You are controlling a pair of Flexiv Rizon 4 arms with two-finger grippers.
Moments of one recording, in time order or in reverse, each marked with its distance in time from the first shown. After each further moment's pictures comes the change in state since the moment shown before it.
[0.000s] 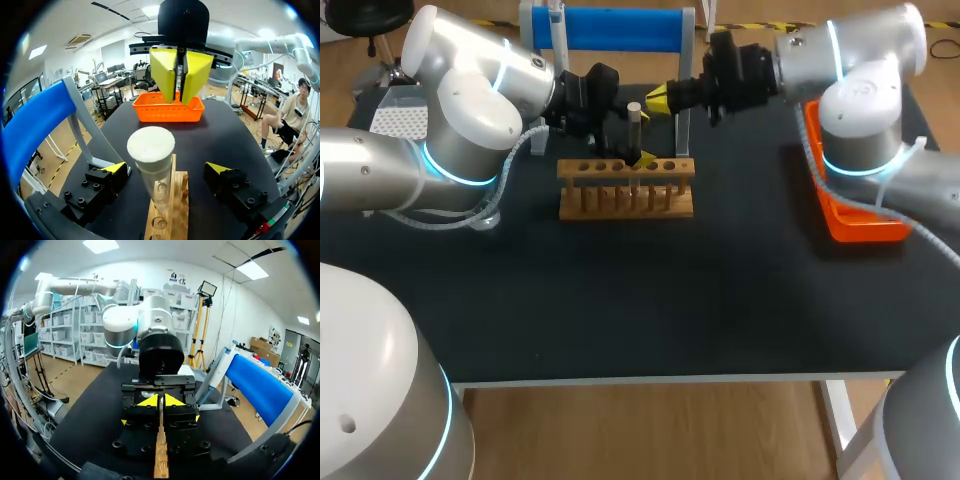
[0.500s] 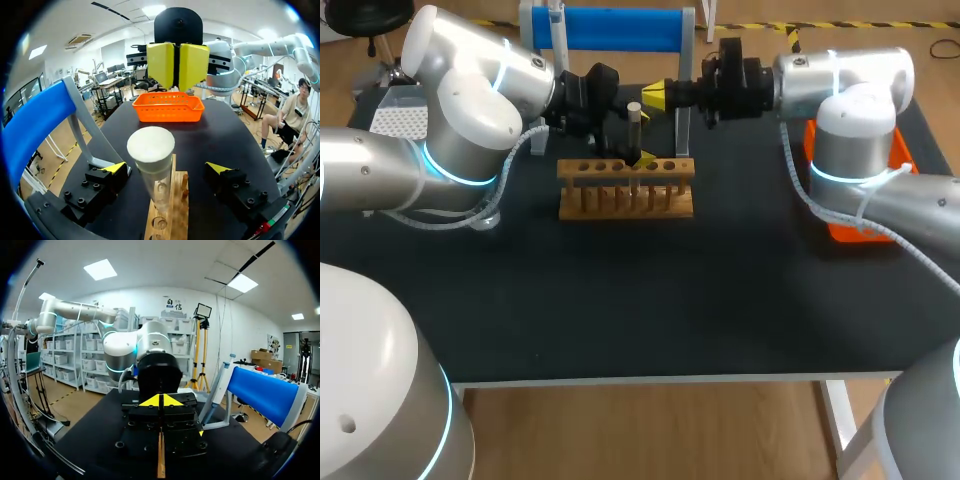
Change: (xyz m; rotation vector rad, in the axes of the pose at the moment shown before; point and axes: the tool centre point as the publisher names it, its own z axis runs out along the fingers) left arm 0.000 0.000 0.000 0.000 0.000 0.000; right arm -0.003 0.015 0.007 -0.235 0.019 0.064
